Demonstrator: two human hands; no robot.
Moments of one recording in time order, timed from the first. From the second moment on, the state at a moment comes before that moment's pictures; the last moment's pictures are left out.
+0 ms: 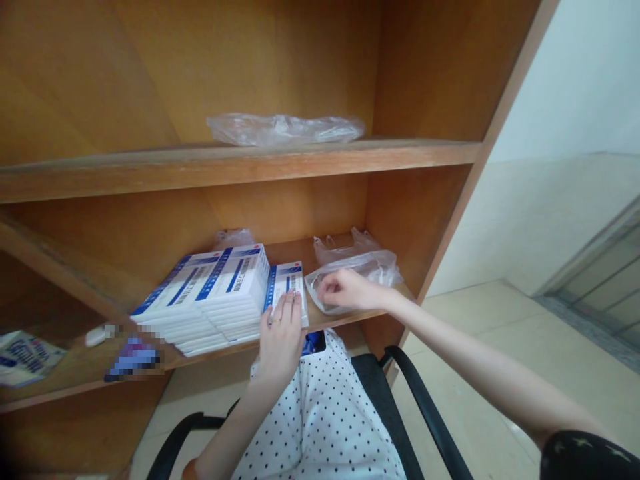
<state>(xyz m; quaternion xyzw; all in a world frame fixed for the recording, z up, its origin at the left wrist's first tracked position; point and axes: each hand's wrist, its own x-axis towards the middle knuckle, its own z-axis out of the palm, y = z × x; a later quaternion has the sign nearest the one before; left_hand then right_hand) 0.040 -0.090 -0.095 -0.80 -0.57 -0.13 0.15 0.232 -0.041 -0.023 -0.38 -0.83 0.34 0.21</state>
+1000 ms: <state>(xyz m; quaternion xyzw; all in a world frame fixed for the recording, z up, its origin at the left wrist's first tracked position) 0.006 -0.129 -0.067 -0.66 -0.44 -0.61 -0.08 0.207 -0.070 -0.073 -0.35 -0.42 0.79 0.27</state>
